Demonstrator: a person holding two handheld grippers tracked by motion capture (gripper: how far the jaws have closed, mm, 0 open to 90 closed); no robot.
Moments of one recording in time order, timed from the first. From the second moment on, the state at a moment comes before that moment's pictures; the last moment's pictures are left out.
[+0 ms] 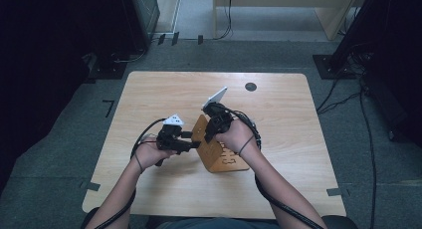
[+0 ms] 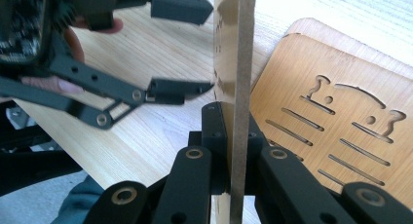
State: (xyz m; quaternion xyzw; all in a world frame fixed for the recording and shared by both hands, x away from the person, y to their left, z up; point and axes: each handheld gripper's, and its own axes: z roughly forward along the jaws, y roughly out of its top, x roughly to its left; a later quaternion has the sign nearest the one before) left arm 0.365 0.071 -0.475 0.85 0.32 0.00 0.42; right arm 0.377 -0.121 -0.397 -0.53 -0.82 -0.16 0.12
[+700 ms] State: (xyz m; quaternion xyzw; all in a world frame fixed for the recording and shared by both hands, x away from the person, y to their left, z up) left arm 0.365 0.068 -0.475 0.85 0.32 0.02 0.42; right arm 0.377 -0.134 -0.374 -0.51 -0.84 -0.16 0.10
